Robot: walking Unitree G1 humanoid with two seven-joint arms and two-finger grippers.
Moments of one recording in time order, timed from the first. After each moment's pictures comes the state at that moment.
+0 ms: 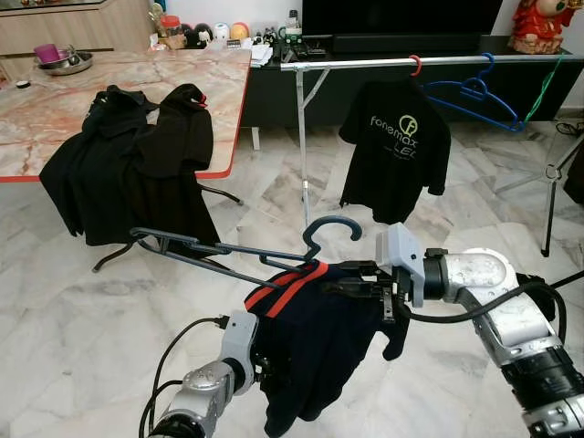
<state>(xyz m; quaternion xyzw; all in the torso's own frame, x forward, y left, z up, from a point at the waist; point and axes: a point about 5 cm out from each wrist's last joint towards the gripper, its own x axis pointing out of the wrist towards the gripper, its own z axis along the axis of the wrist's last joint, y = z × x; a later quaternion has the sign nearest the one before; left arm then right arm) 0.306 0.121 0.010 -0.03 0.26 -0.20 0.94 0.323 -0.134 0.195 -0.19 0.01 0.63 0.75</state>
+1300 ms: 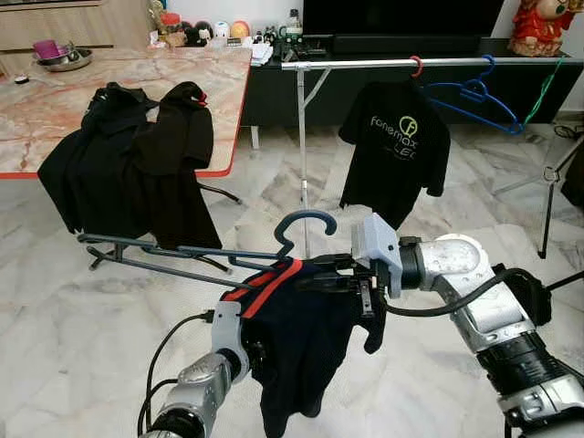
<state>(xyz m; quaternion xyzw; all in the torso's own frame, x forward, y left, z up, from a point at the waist) 0.316 0.129 0.022 -0.10 0.23 -0.14 0.96 0.322 -0.101 0.207 -0.18 -0.02 0.68 0.72</state>
